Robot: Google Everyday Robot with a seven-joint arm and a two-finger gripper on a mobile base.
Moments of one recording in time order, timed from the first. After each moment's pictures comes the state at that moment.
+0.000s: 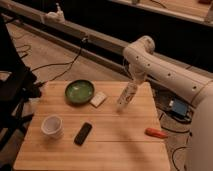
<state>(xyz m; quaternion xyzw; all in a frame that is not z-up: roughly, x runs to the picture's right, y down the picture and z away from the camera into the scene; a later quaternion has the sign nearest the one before) 0.209 -0.044 0.805 -0.24 0.04 -0.30 0.92</state>
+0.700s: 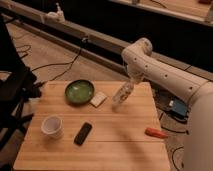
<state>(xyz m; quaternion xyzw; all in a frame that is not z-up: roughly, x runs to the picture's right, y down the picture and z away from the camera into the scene) 0.193 -0.040 0.823 -0.22 0.01 -0.28 0.93</state>
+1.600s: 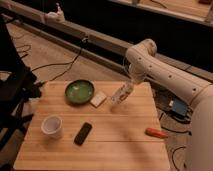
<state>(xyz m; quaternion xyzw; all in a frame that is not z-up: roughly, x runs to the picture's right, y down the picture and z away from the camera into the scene) 0.200 -0.039 0.826 -0.22 -0.01 -0.27 0.94</state>
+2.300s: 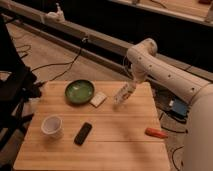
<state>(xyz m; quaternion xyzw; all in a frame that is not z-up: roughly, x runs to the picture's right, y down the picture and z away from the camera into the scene) 0.217 -0.050 0.834 -0.21 0.02 -0.29 0.93</state>
